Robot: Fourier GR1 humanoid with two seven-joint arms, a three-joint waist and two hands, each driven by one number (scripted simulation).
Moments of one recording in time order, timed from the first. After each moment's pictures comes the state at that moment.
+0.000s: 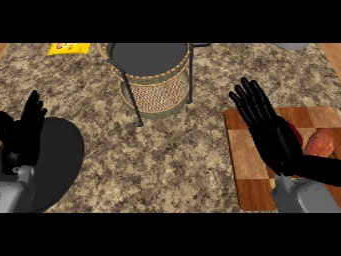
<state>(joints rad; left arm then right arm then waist) -0.15 0.37 -0.04 -1.42 0.13 0.37 0.20 -0.20 -0.20 0.24 -1.60 -0.43 0.11 -0.24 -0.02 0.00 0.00</state>
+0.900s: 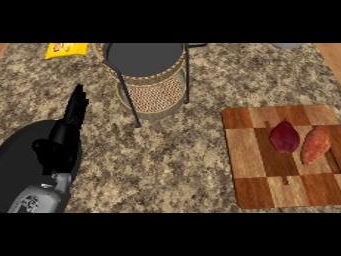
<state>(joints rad) -0.15 0.25 -0.21 -1.56 0.05 0.35 0.05 0.07 -0.53 -0.48 -1.23 -1.05 0.57 -0.20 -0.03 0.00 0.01</state>
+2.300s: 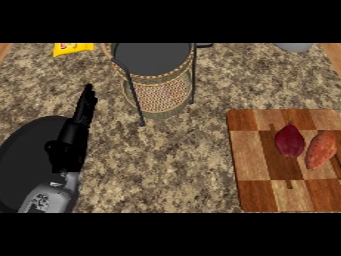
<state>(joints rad) -0.16 0.19 -0.22 -1.55 0.00 0.33 0.04 0.23 -1.00 -0.50 -1.80 -0.22 0.56 0.13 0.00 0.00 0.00</state>
